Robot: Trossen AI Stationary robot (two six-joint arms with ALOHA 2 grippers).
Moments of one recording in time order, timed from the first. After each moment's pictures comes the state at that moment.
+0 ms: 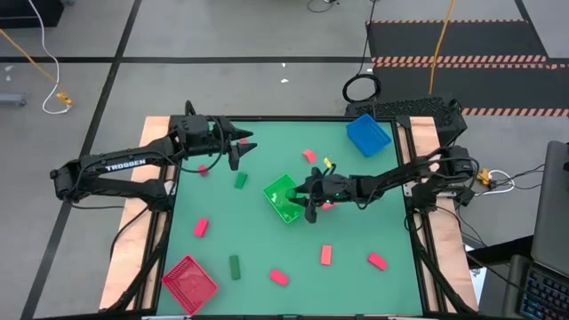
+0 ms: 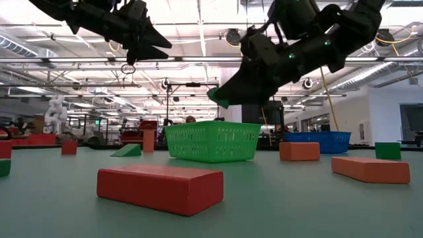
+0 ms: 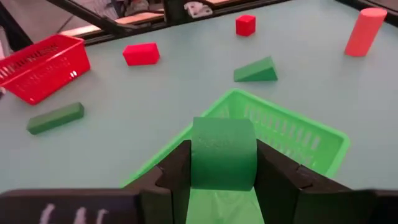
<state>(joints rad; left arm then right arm) 0.44 1.03 0.70 0.06 0.15 -0.13 0.03 1.65 0.67 0.58 0.11 0.24</state>
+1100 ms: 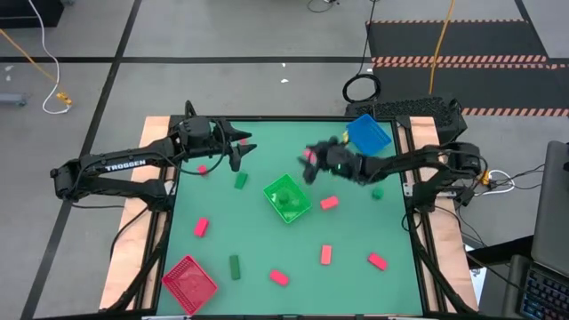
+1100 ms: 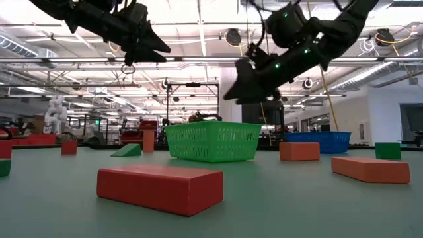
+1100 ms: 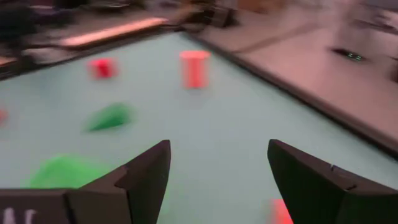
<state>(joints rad) 0.42 1.03 0.70 0.02 0.06 -0.13 -0.21 1.56 0.68 0.46 0.37 0.22</state>
